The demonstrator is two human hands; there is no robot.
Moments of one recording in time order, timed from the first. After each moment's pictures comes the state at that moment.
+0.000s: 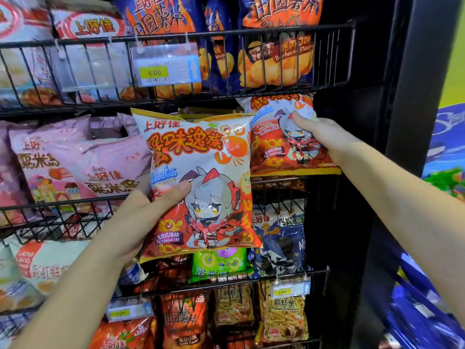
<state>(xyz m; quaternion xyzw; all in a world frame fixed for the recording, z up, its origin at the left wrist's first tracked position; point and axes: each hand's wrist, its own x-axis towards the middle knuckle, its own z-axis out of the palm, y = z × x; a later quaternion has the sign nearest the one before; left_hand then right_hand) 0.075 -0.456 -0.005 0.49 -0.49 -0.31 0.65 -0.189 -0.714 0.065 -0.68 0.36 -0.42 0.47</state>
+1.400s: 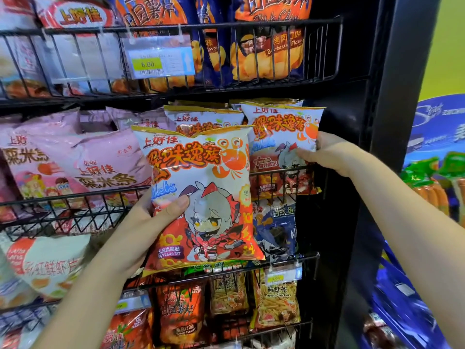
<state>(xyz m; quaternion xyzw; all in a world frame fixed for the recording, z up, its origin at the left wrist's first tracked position) 0.072 -0.447 -0.036 0.47 -0.49 -0.35 0.65 -0.218 -0.727 0.021 -0.78 0.43 -0.36 0.26</state>
